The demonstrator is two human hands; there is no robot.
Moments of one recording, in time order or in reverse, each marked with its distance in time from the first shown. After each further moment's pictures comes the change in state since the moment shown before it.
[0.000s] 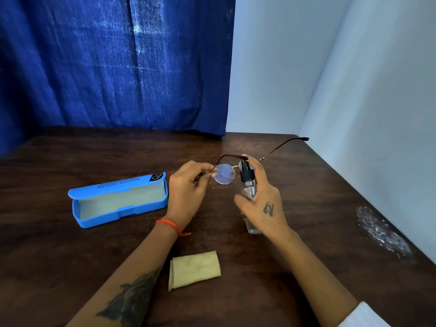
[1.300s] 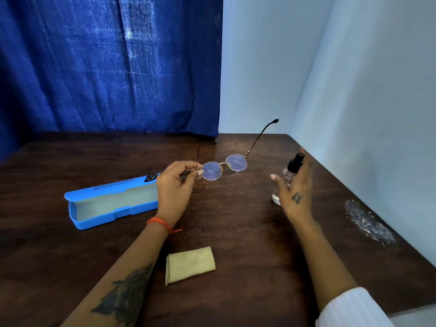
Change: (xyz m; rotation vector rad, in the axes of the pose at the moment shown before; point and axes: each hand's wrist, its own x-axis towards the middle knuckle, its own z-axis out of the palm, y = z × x) left_hand 0.003 0.008 -0.010 -0.044 0.035 -0.164; right_hand 0.008 0.051 -0.048 -0.018 0.393 0.076
